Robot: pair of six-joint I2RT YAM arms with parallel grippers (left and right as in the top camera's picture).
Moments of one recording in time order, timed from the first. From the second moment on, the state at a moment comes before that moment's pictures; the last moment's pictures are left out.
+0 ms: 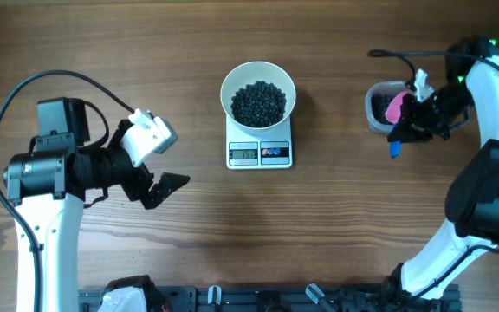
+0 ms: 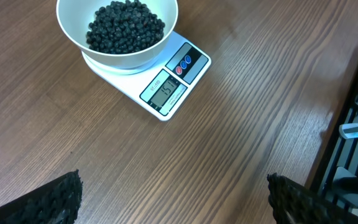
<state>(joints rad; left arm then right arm) 0.14 1.18 1.17 -1.23 0.70 0.95 -0.24 1.99 1.64 -1.49 -0.38 -0.12</state>
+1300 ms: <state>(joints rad) 0.14 1.18 1.17 -1.23 0.70 0.95 0.06 1.86 1.62 -1.09 -0.24 0.64</state>
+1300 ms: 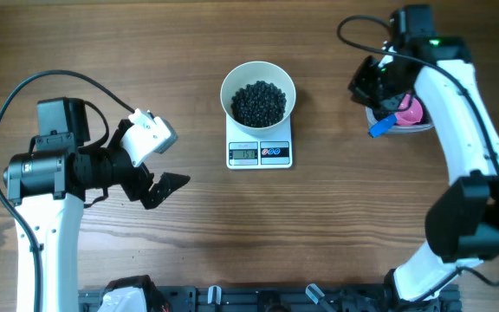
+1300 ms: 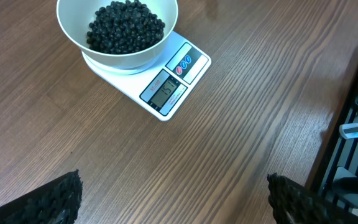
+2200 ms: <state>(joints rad) 0.14 1.18 1.17 -1.23 0.70 0.95 0.07 1.95 1.54 -1.20 -0.09 0.70</state>
